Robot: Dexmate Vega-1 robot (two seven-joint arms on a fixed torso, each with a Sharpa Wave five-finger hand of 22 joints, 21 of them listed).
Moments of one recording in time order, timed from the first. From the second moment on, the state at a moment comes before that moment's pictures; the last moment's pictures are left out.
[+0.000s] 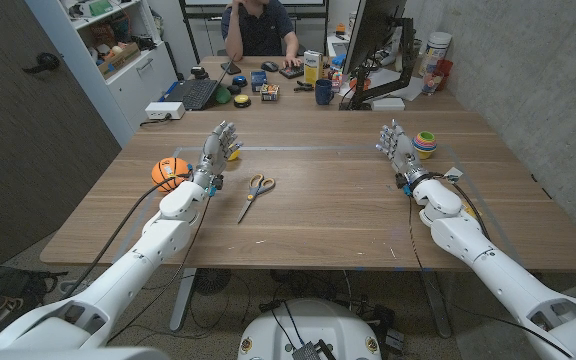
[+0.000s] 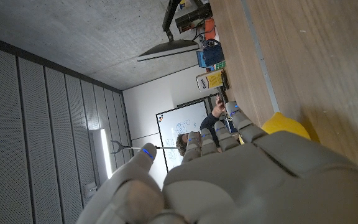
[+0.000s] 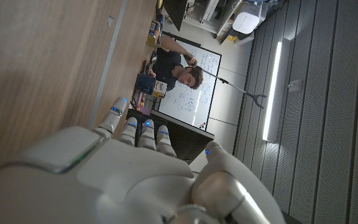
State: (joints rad) left arm 0.86 0.49 0.33 -1.30 -0.63 -0.28 -0.06; left_hand 0.03 0.07 0.45 0.16 0.35 -0.01 -0.03 0.18 0.18 -0.02 -0.02 0.19 0.18 -0.02 0.00 0.23 0.19 0.07 0.03 0.45 0.18; right arm -0.85 -0.48 -0.34 -1.30 0.64 0.29 0.03; right_hand 0.03 0.07 0.27 0.17 0.23 -0.01 0.05 0.19 0.18 0.01 0.08 0.19 0.19 -0.11 0.10 0.32 0.18 -0.14 0.10 0.89 0.17
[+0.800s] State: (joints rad) left arm 0.90 0.35 0.13 -1.31 -0.48 -0.23 -0.16; left_hand 0.03 0.07 0.44 0.16 0.35 -0.01 -0.03 0.18 0.18 -0.02 -0.02 0.19 0.18 -0.02 0.00 0.23 0.19 0.07 0.03 0.45 0.18; right arm -0.87 -0.37 -0.23 -1.31 0.51 0.29 0.08; right_hand 0.03 0.07 0.27 0.17 0.23 0.00 0.04 0.19 0.18 0.02 0.08 0.19 0.19 -0.11 0.08 0.31 0.18 -0.13 0.10 0.89 0.17
